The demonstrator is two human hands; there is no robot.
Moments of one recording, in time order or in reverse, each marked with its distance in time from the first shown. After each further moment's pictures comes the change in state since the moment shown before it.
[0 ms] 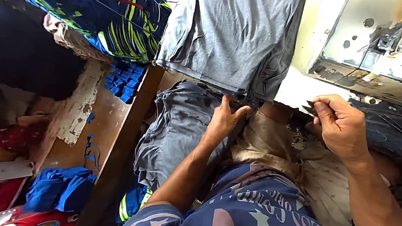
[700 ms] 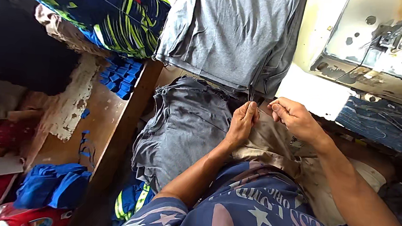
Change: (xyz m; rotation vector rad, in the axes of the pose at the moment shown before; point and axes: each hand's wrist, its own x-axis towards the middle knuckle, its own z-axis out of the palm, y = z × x) left_hand -0.020 0.010 0.058 -0.700 -0.052 0.297; right_hand 0.017 -0.007 0.064 0.199 -0.477 0.167
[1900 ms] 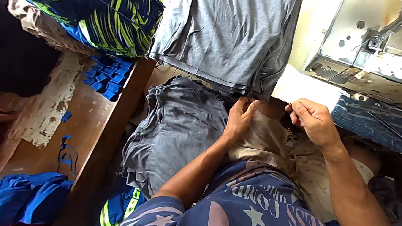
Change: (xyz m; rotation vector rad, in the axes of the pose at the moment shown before) left_hand 0.016 -0.001 -0.004 0.185 0.051 -0.125; right_hand -0.033 0.004 -0.022 0.084 0.274 0.044
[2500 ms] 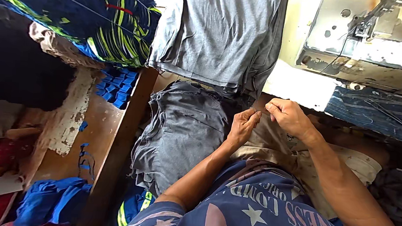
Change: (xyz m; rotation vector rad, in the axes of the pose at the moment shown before) left_hand -0.020 -0.015 0.022 0.004 -0.109 0.150; right_hand 0.013 0.012 0.031 -0.264 -0.164 0.020
